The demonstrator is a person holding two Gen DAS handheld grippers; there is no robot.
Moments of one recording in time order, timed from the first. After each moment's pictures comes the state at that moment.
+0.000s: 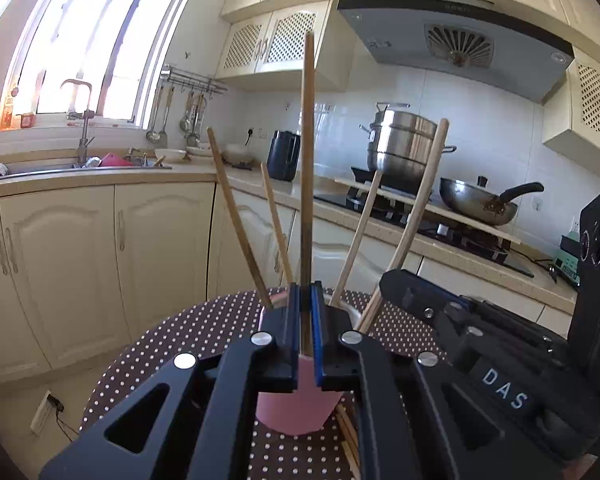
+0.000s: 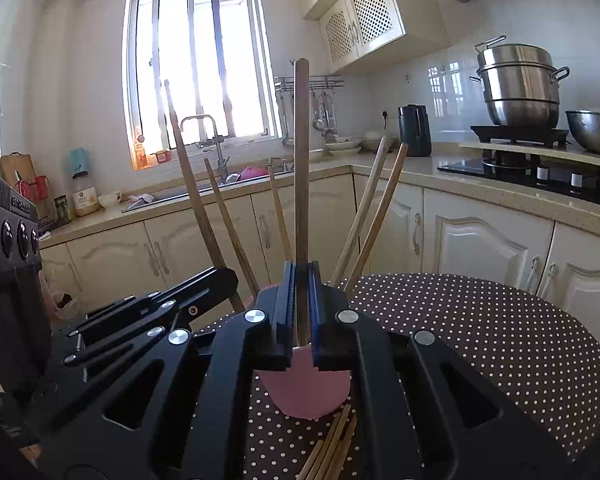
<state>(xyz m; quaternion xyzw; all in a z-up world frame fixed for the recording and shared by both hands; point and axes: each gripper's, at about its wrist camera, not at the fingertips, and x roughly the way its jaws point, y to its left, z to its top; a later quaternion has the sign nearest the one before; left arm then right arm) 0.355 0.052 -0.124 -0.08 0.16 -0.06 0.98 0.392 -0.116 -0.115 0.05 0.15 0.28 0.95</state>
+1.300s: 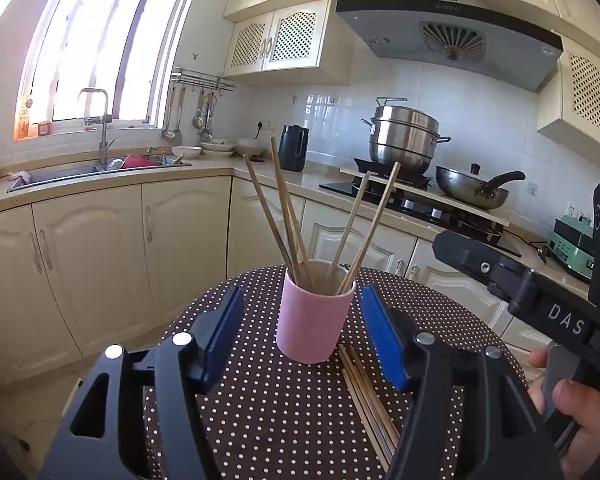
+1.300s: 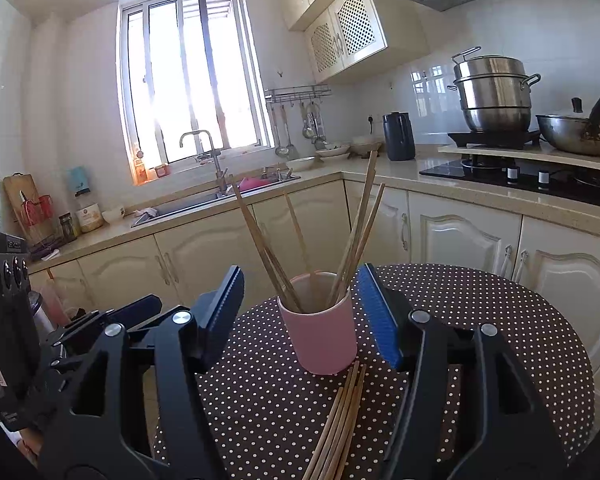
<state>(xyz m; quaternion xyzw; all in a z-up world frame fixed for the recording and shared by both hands) 0.249 0.069 -0.085 -0.06 0.18 -0.05 0.98 0.302 -0.143 -0.063 0.07 0.15 0.25 0.95</state>
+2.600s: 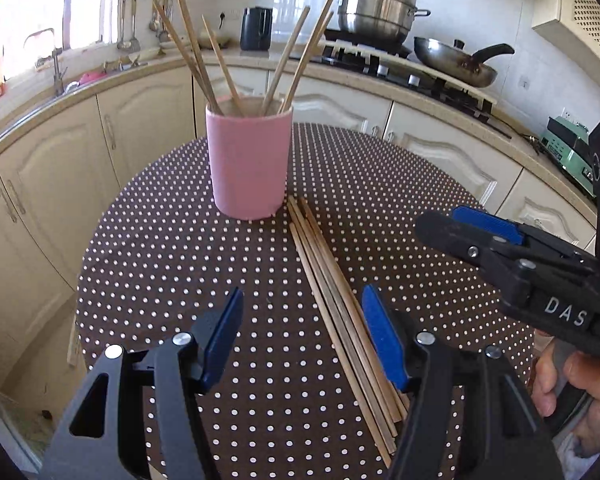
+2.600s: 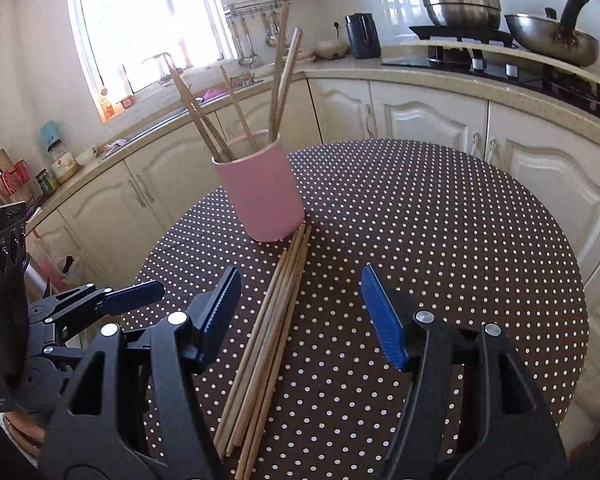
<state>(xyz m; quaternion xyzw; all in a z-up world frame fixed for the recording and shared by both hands) 0.258 0.009 -0.163 -0.01 0.40 -0.09 0.91 0.300 -0.188 -0.150 0.07 0.34 0.22 0.91</state>
